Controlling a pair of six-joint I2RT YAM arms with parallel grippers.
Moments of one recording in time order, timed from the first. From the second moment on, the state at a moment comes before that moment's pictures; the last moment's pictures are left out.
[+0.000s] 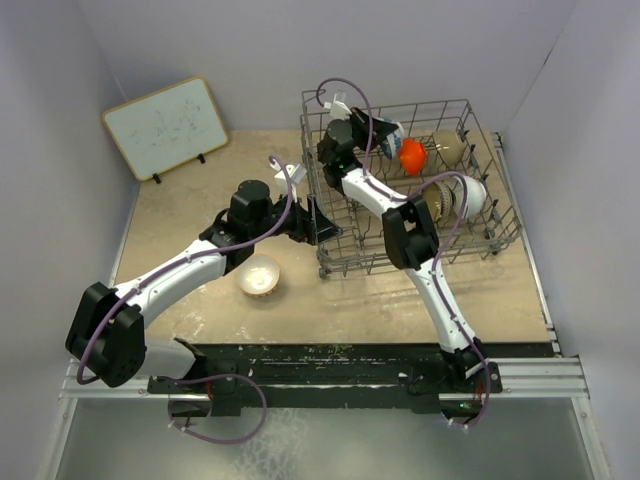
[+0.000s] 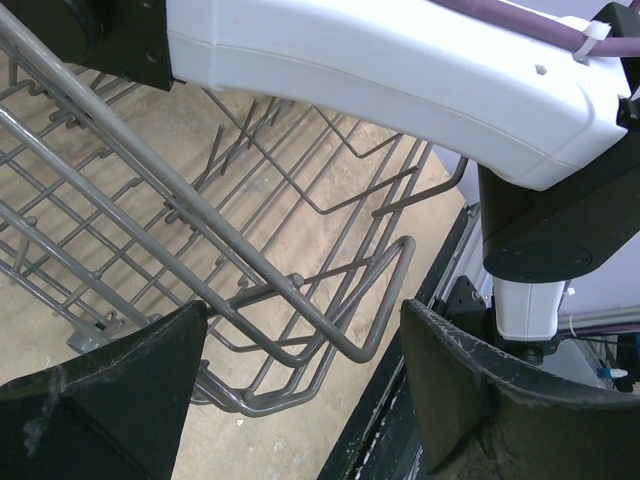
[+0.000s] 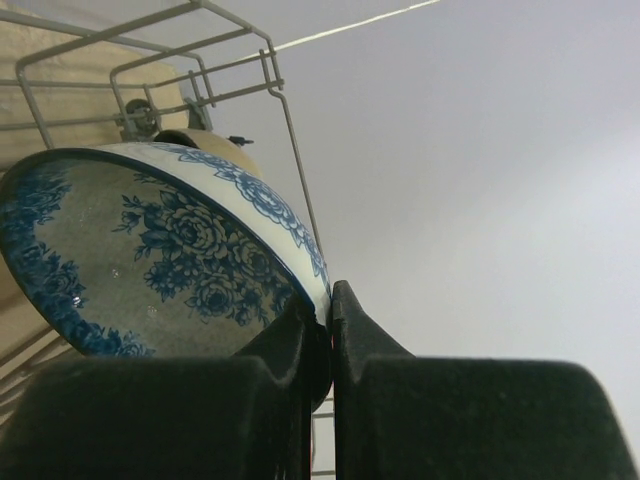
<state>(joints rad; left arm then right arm) -0.60 1.35 0.92 0.15 0.48 -0.56 0.52 2.63 2.27 0.71 1.44 -1.64</state>
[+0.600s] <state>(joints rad) -0.60 1.35 0.92 0.15 0.48 -0.56 0.53 2.65 2.27 0.67 1.47 -1.60</state>
